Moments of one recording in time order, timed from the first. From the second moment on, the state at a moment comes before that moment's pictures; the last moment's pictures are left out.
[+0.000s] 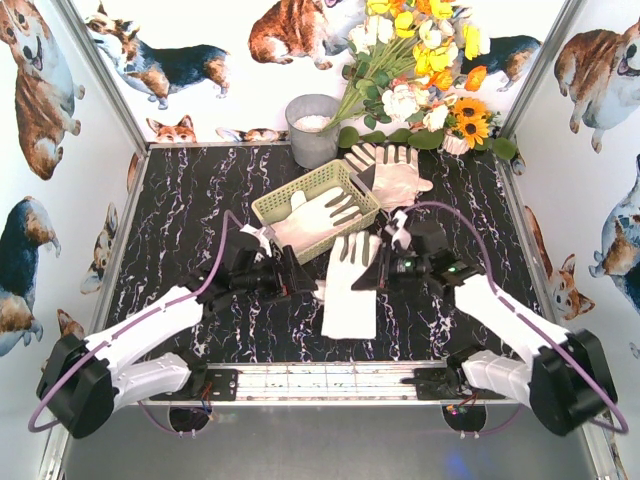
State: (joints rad) left arm -0.64 1.08 0.62 -0.23 0.34 -0.94; right arm 0.44 1.12 0.60 -0.22 -0.68 0.80
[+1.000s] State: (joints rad) left arm -0.63 0.98 0.79 0.20 0.51 -1.21; right arm 0.43 1.05 0.96 0.00 -0.83 1.06
